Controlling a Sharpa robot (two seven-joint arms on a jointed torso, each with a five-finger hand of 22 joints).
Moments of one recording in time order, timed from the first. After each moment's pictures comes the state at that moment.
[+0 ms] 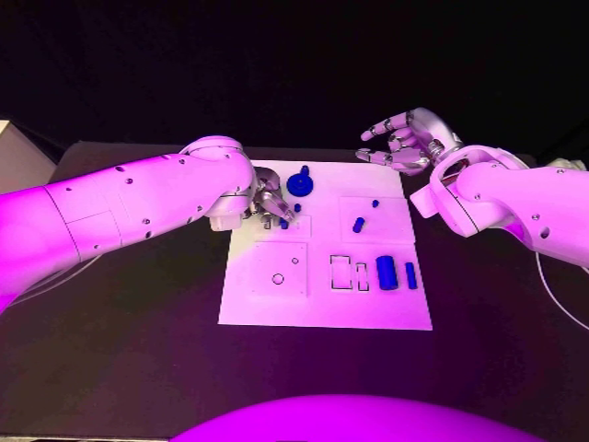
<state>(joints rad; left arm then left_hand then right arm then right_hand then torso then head) 1.36 -0.46 -0.11 1.21 -1.06 0.26 -0.53 0.95 -0.15 0.72 0.12 0.51 0.94 0.03 0.80 0.82 1.30 -0.06 1.00 0.65 1.47 -0.10 1.56 1.31 0.08 1.38 0.01 1.44 1.24 1.35 -0.84 -0.15 1.47 -0.77 -0.60 0.06 1.44 -0.17 0.13 0.29 0.29 0.92 0.16 0.13 0.35 1.43 0.07 1.39 1.31 1.47 0.01 1.53 1.31 0.04 1.47 0.11 1.38 1.31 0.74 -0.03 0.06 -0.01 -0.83</state>
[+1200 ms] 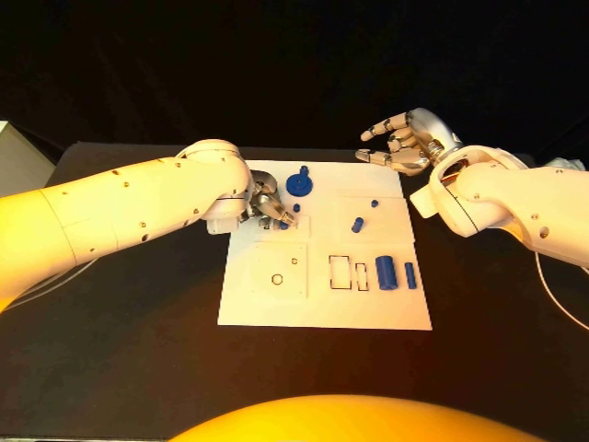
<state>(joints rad) 1.36 -0.47 -0.11 1.21 -1.06 0.27 -0.52 0.92 -0.17 0.49 0.22 0.39 1.00 0.00 0.77 0.82 1.30 -0.06 1.00 0.67 1.47 -0.10 1.56 1.31 0.08 1.39 0.01 1.44 1.25 1.35 -0.84 -0.15 1.47 -0.77 -0.60 0.07 1.44 -0.18 0.13 0.29 0.29 0.92 0.16 0.13 0.35 1.43 0.08 1.38 1.31 1.47 0.01 1.53 1.31 0.04 1.47 0.11 1.37 1.31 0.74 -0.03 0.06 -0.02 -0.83</state>
